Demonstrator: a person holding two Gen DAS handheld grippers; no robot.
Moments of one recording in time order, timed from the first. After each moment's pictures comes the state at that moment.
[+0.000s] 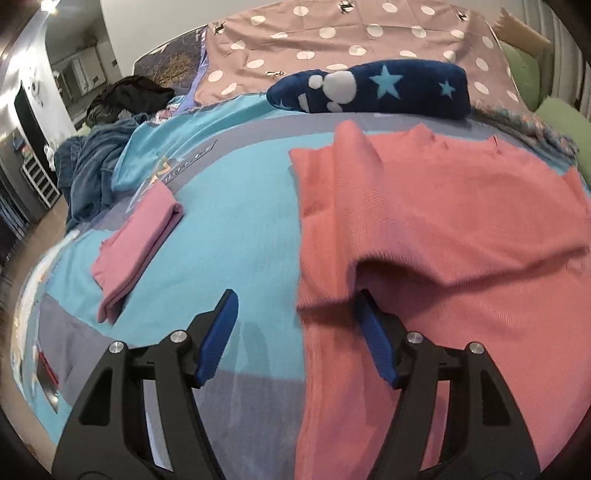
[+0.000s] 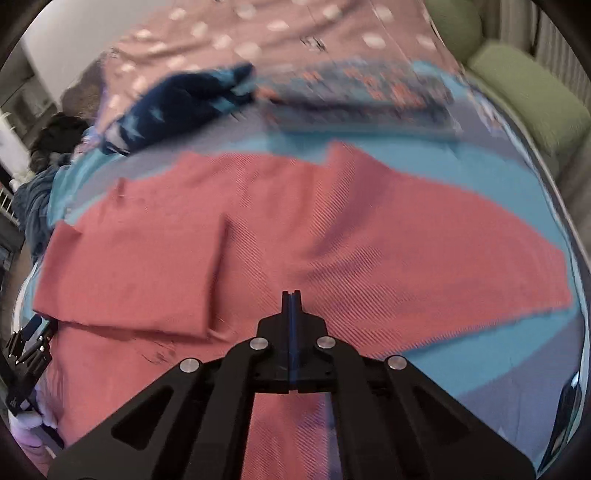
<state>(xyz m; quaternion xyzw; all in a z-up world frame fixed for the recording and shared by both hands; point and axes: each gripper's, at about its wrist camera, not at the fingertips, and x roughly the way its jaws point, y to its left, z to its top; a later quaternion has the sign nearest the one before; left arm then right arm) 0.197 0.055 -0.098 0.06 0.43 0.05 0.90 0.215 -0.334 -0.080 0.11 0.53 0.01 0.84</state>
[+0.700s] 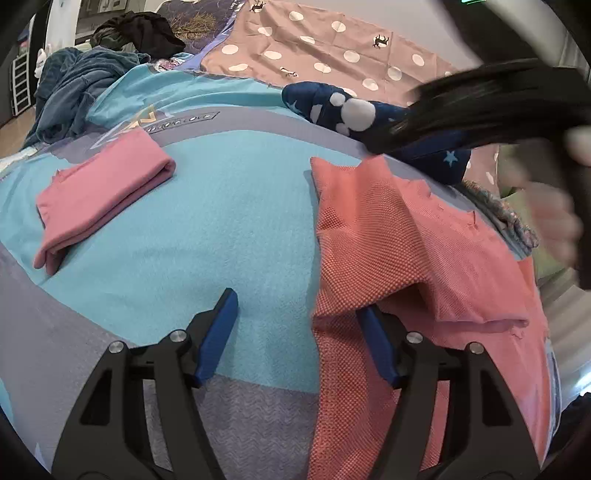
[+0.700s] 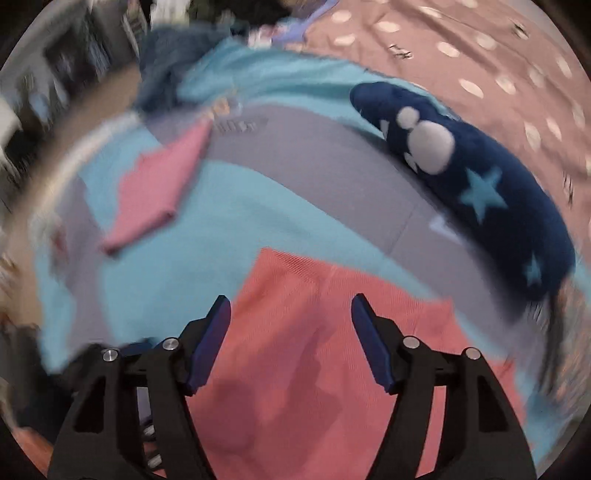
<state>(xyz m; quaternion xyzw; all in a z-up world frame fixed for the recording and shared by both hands) 0.195 0.113 -0.109 -0.15 0.41 -0.03 0.90 0.354 0.007 -0.046 -0.19 0.55 0.29 0.76</state>
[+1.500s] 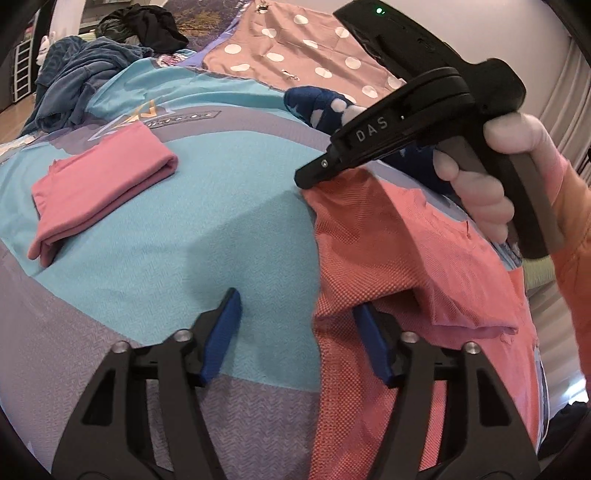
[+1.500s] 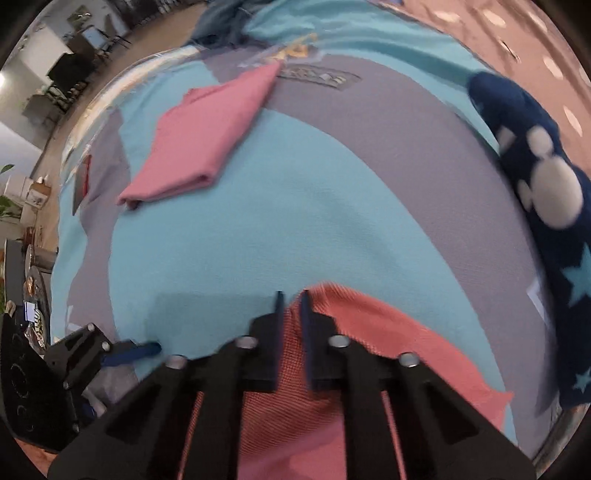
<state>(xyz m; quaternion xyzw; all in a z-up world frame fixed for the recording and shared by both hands) 0.192 0.123 -0.110 -0.17 0.40 -0.03 0.90 0.362 0.070 -0.083 -0.23 0.58 0.42 0.66</state>
